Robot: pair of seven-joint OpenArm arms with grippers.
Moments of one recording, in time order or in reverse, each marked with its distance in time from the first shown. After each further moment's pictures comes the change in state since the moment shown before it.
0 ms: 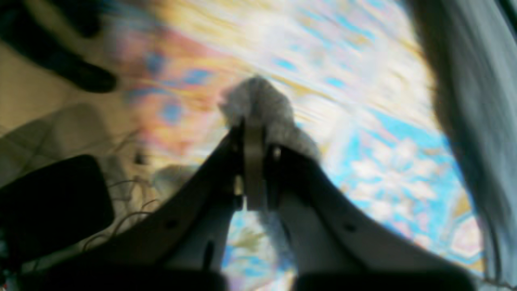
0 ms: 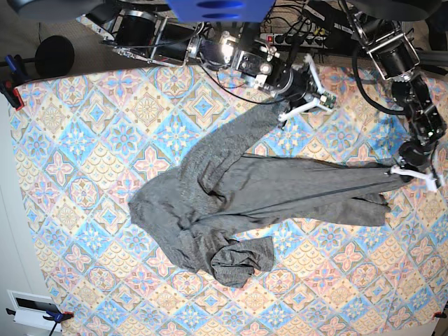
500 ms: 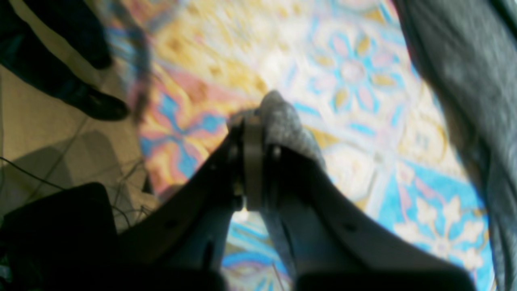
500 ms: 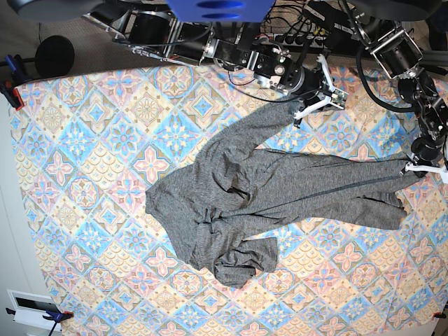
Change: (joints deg) left arm 0.0 0.2 -5.5 0.0 0.1 0.1 -0.3; right arm -0.3 -5.0 -0.3 -10.7 0.3 0.4 12.7
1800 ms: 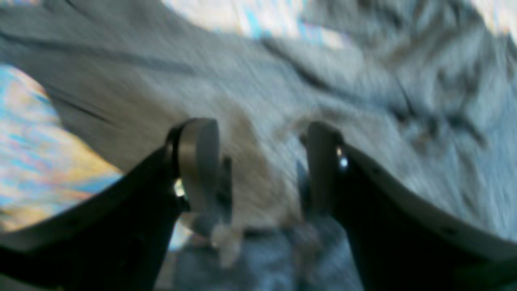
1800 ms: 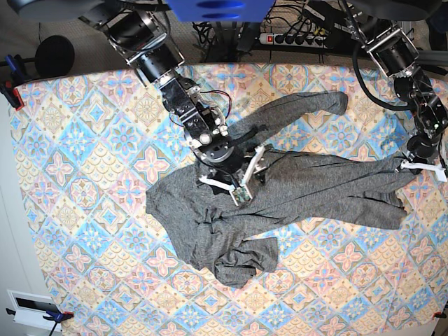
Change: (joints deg) left arm 0.4 1.3 0.0 -0.2 0.6 0.0 0.2; right arm -0.7 6.0 39.1 5.9 0.0 -0.3 -5.3
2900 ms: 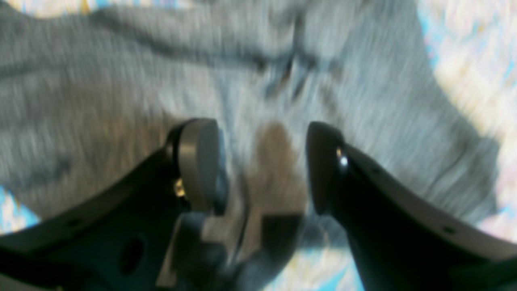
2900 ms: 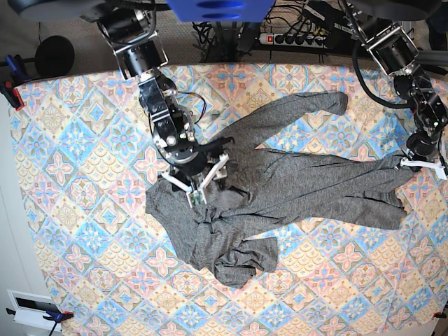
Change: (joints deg) left arm 0.8 0.0 -0.1 0.0 0.0 0.0 -0.1; right arm -3.8 2.8 12.2 1.8 -0.2 0.2 -0.3
